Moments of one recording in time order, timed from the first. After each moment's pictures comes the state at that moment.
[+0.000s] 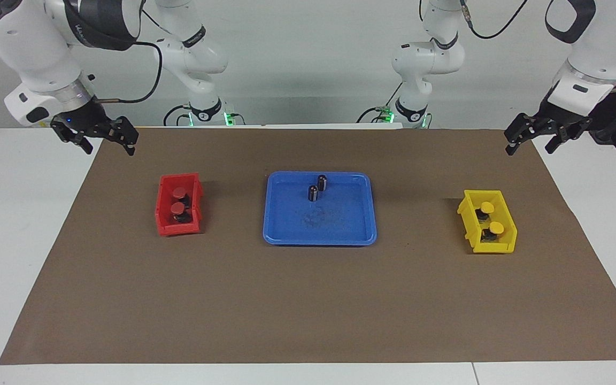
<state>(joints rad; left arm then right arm) -0.06 0.00 0.04 -1.56 0.01 1.60 0.04 -0.17 0.01 0.08 -1.60 -0.04 1.53 -0.05</state>
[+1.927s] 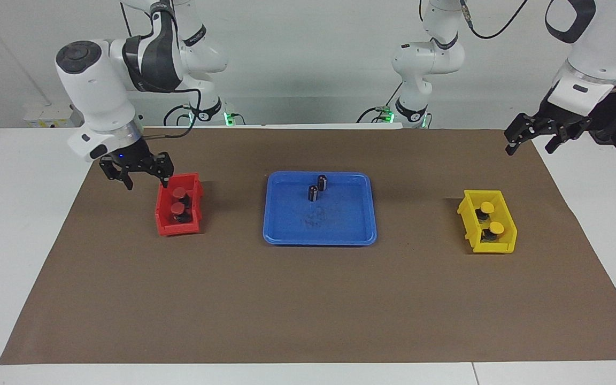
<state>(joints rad) -0.06 0.00 0.04 -1.56 0.01 1.60 0.04 -0.09 0.02 0.08 -1.98 -0.01 2.06 -0.04</state>
